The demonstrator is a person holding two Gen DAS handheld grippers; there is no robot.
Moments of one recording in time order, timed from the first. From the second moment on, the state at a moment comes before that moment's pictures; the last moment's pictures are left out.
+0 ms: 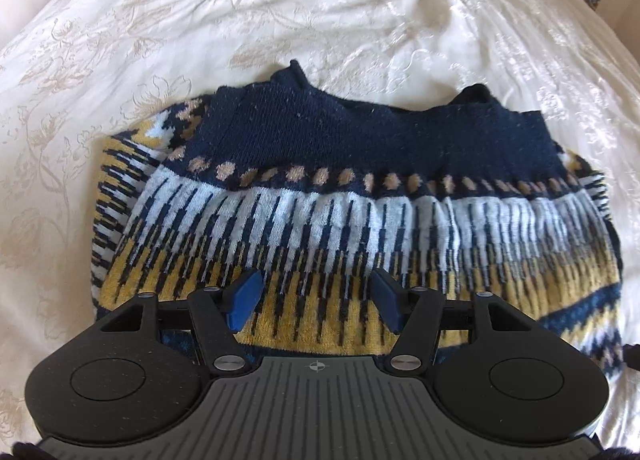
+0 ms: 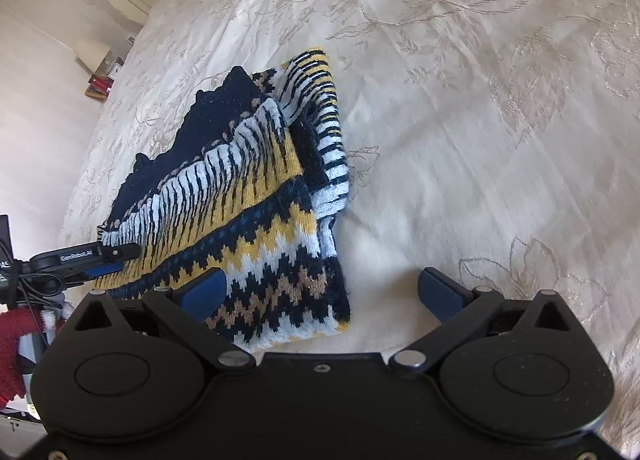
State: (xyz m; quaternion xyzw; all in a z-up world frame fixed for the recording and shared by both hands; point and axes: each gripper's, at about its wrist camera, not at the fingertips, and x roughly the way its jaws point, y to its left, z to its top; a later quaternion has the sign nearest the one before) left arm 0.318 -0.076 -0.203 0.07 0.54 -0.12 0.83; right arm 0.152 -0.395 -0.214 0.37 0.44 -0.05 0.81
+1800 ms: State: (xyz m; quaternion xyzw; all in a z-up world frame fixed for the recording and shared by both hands) left arm 0.353 -0.093 -0.192 0.06 0.53 -0.10 0.84; right arm 0.270 -0.421 -0.238 0.41 0.45 0.08 0.79
